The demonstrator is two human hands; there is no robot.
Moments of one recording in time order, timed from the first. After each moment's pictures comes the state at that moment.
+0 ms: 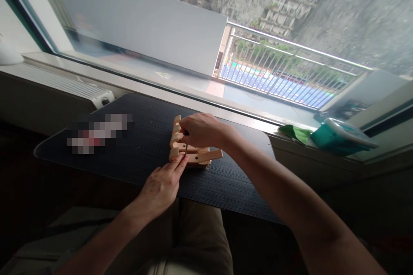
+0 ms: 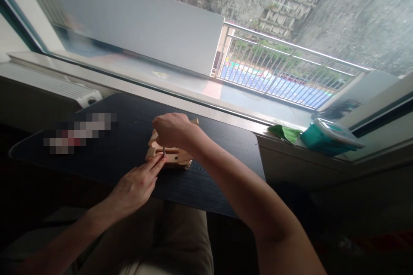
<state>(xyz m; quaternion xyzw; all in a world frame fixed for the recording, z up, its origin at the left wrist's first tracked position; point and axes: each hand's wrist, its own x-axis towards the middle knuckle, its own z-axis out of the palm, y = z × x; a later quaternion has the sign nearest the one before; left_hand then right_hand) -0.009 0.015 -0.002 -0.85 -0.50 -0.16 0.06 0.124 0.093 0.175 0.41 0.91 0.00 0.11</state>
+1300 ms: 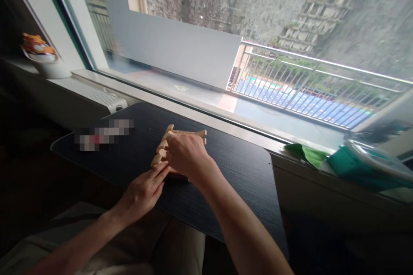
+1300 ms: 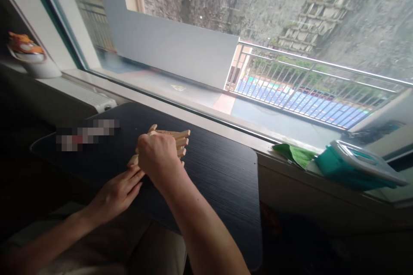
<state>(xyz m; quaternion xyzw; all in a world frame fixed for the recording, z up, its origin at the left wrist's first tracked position) 0.004 0.017 -0.019 -0.82 -0.47 -0.29 0.16 0.160 0.073 0.141 0.43 0.90 0.00 -0.11</state>
